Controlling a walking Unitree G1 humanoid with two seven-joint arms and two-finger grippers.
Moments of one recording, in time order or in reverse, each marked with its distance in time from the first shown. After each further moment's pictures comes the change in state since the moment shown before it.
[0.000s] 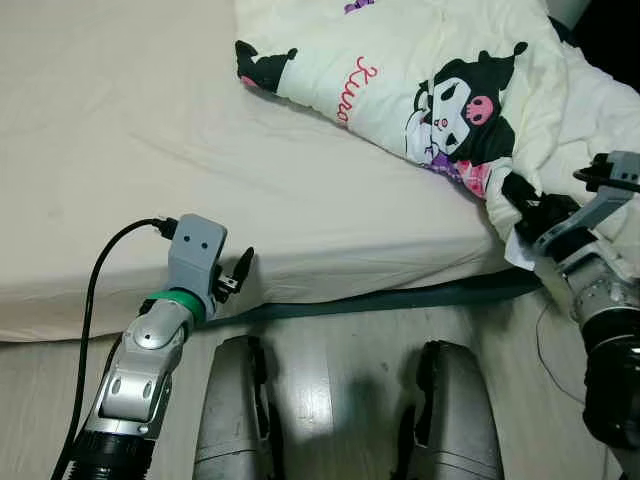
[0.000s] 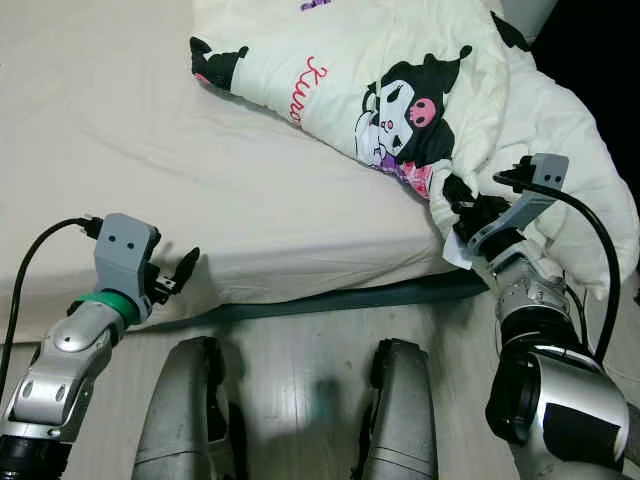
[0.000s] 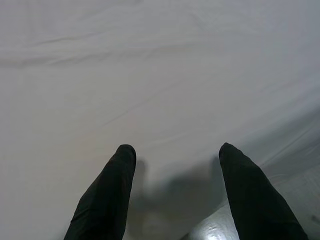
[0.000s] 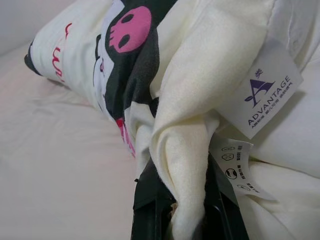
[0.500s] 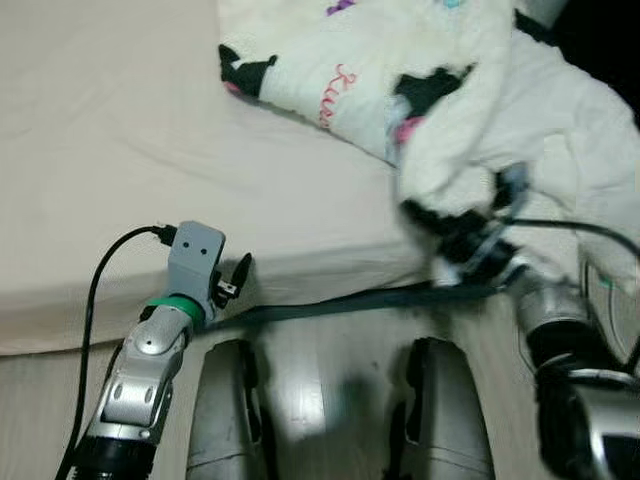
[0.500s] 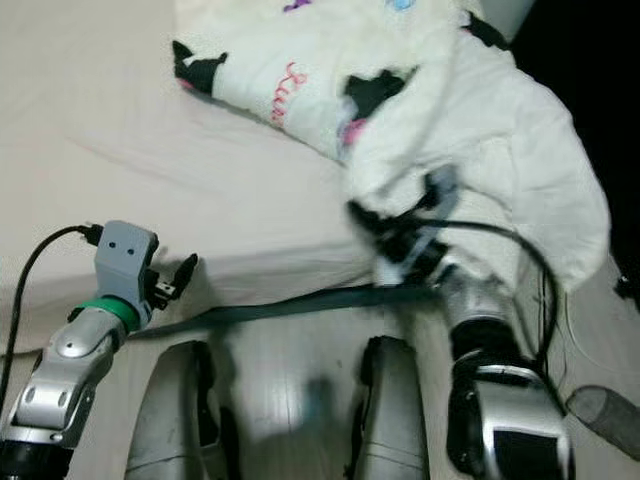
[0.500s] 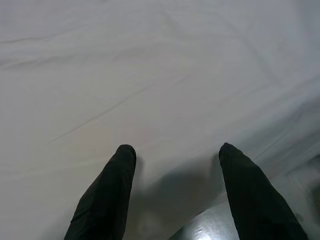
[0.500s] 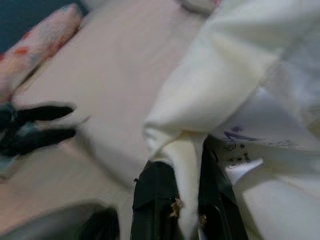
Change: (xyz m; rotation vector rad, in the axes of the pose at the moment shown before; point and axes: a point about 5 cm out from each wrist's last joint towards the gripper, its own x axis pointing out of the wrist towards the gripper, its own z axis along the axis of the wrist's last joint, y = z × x) left arm 0.001 -0.005 -0.007 -0.019 0.020 0.000; right arm 0.010 0.087 -0.062 0.001 0.221 0.591
